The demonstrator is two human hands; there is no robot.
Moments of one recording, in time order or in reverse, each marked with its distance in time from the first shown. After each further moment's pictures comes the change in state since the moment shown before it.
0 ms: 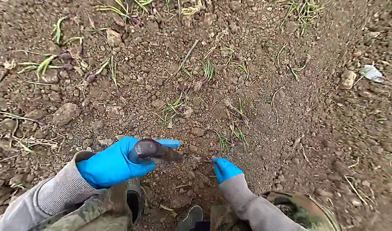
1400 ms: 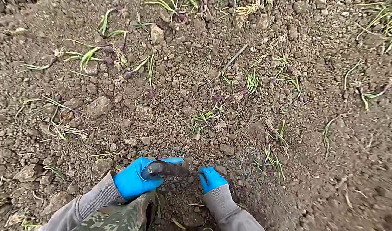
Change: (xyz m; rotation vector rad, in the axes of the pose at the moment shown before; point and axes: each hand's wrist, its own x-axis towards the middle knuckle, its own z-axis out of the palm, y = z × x) left_hand -0.032 -0.040 -0.002 -0.168 0.221 -0.158; right_hand 0.068 -0.109 0.043 0.086 -0.204 -0.154
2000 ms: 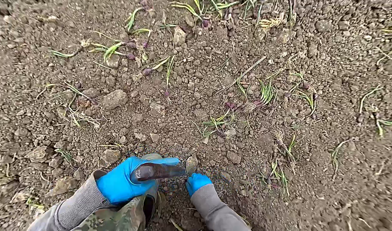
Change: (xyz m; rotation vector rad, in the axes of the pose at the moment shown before) left_hand -0.038 0.006 -0.018 0.040 0.132 0.033; right_hand 0.041 -0.039 0.027 -0.385 -0.601 -0.131
